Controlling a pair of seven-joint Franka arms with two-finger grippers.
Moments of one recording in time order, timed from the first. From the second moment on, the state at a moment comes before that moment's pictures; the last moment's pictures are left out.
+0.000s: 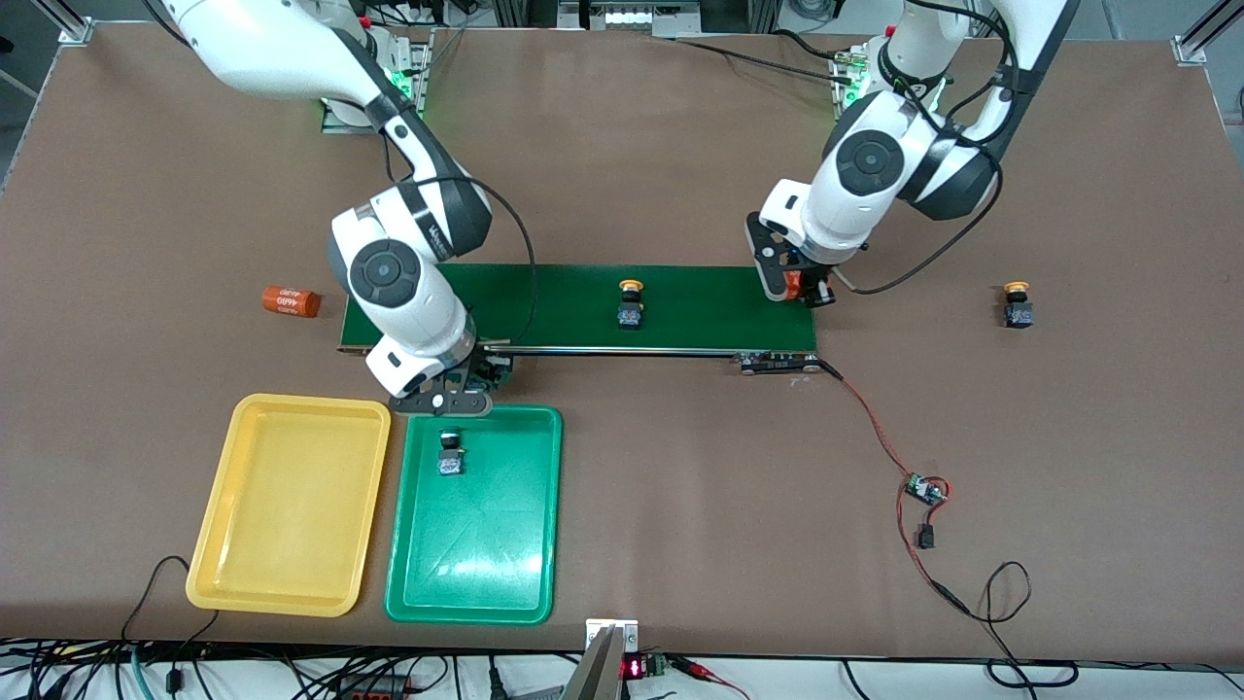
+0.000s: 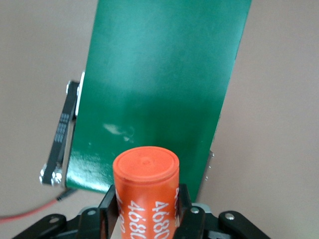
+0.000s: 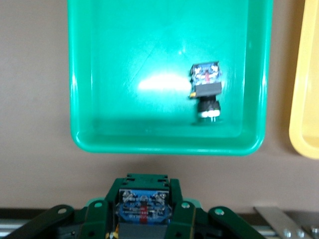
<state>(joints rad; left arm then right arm) 0.08 0.18 -0.59 -2.24 0.15 2.33 0.73 0.28 0.60 0.21 -1.60 -0.16 2.25 0.55</state>
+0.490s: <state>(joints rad) 0.01 0.25 -0.59 -2.22 0.24 2.36 0.83 0.32 0.72 0.17 -1.45 -0.16 2.25 0.54</state>
